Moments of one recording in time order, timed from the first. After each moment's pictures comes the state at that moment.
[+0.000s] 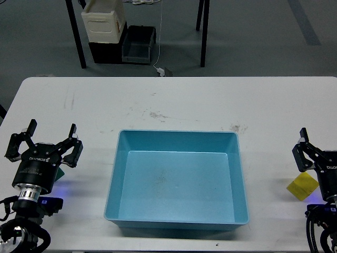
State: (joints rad) left arm 0.21 0.32 -1.19 -1.62 -0.36 -0.36 -0.33; right arm -0.23 0.00 1.57 1.52 0.21 0.33 -0.02
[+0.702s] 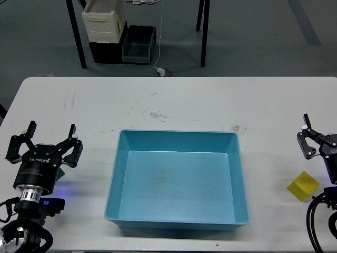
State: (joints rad) left arm 0.22 0.30 -1.20 -1.61 -0.36 -0.36 -0.34; right arm -0.11 -0.13 1.61 1.48 -0.13 0.36 -0.01
